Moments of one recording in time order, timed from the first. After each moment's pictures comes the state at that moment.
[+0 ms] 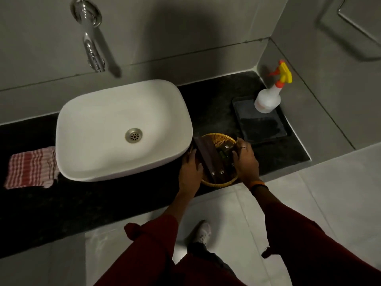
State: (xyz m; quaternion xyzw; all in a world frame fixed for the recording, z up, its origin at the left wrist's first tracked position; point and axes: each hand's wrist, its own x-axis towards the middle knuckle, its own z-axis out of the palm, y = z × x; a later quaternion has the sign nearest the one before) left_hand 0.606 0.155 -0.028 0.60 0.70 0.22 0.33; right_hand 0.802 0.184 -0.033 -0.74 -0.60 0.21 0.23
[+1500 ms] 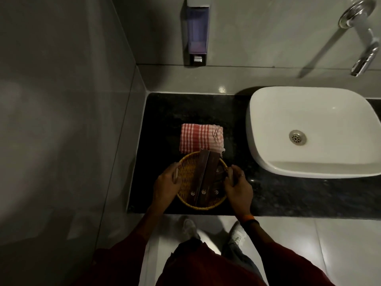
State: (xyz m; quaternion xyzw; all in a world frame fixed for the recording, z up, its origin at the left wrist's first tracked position) left_hand -0.038 -0.005 -0.024 0.47 0.78 0.26 0.33; right_hand 0.196 0.041 -0.032 -0.69 -0.58 0.33 0.28
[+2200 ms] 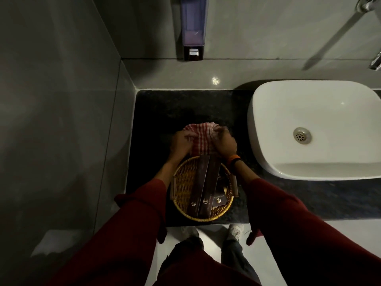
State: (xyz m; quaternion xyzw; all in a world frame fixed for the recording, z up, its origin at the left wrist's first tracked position) left_hand -0.036 0.166 -0.023 0.44 0.74 0.30 0.41; right_hand 0.119 0.213 -0.035 -0.69 -0.60 0.38 0.14
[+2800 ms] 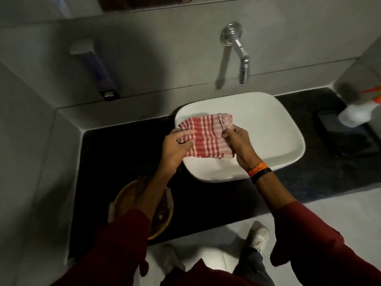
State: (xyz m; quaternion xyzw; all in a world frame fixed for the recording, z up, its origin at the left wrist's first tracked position) left_hand 0.168 0.190 0.090 0.50 0.59 0.47 0.43; right_hand 0.365 0.220 0.103 -0.61 -0.36 0.58 0.41
